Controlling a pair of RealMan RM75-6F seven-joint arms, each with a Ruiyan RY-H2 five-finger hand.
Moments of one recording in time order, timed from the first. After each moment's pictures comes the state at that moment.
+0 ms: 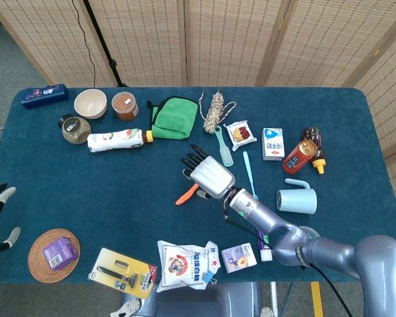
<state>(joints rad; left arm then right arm) -0.06 -0.91 -0.02 -1.83 1.50 1.44 0.02 0.99 -1.58 0.15 -1.28 -1.48 0.95 -0.20</state>
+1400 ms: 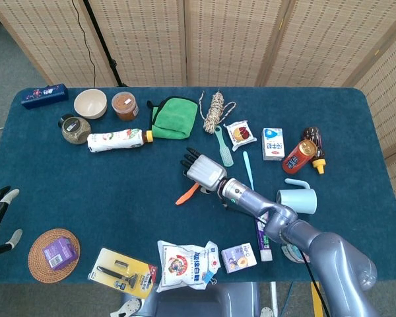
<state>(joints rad) -0.07 -0.90 -0.01 -1.88 1.44 1.41 0.09 1.15 -1.80 0.02 -0.73 -1.66 0.80 0.16</state>
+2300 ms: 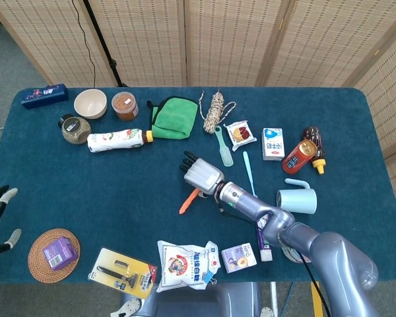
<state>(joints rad) -0.07 -0.89 0.00 -1.87 1.47 1.42 0.05 1.14 -1.78 0.04 -0.84 -1.60 0.78 0.10</state>
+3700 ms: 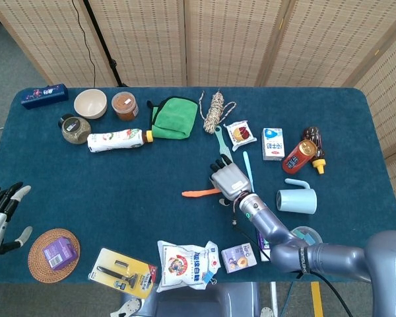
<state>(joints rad) -0.10 -0.89 0.00 -1.88 1.53 1.42 0.03 1.04 -1.50 0.11 -1.51 -0.81 0.82 -0.62</state>
